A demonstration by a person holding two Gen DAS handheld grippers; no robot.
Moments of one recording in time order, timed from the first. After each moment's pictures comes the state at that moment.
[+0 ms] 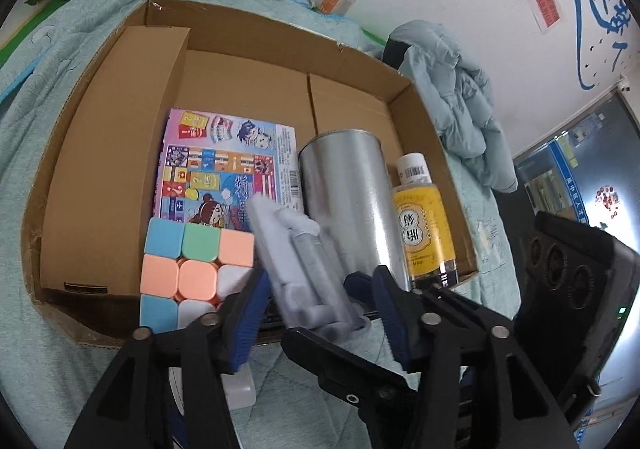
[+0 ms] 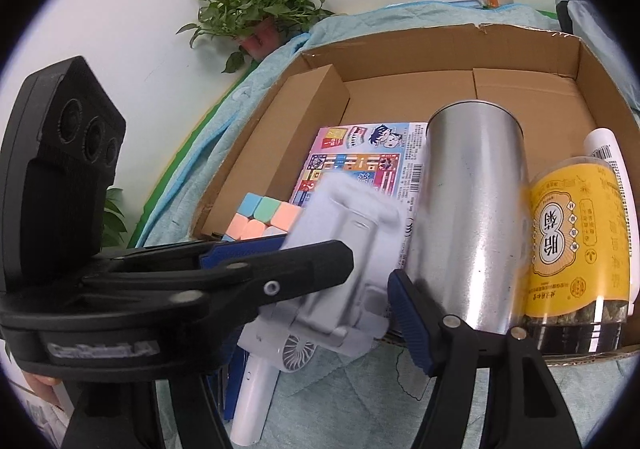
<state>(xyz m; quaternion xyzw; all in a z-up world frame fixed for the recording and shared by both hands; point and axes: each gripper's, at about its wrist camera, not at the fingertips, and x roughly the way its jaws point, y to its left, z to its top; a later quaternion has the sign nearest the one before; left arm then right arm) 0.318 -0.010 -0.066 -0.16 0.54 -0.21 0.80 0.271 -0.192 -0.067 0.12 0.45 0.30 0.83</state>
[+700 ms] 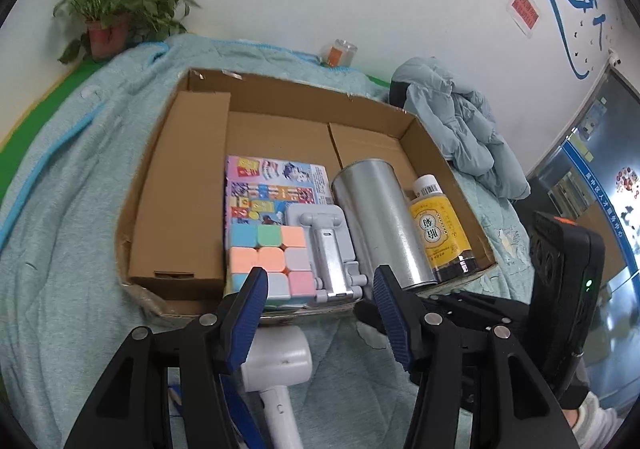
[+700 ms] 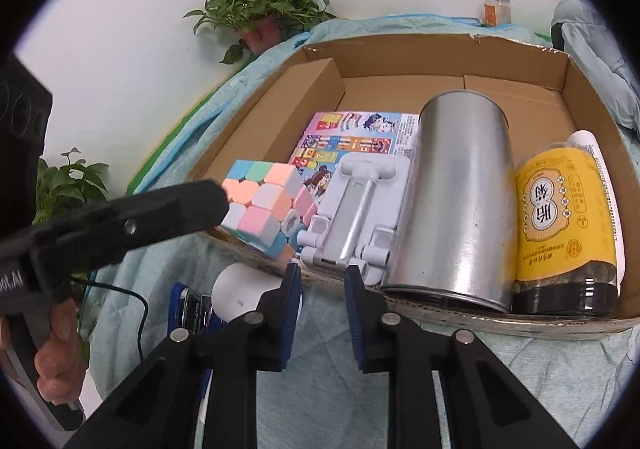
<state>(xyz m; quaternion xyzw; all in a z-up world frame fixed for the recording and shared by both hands) 0.245 0.029 -0.028 -0.10 0.44 -0.17 0.88 0.237 -0.190 -0.071 0.06 0.42 0.28 0.86</state>
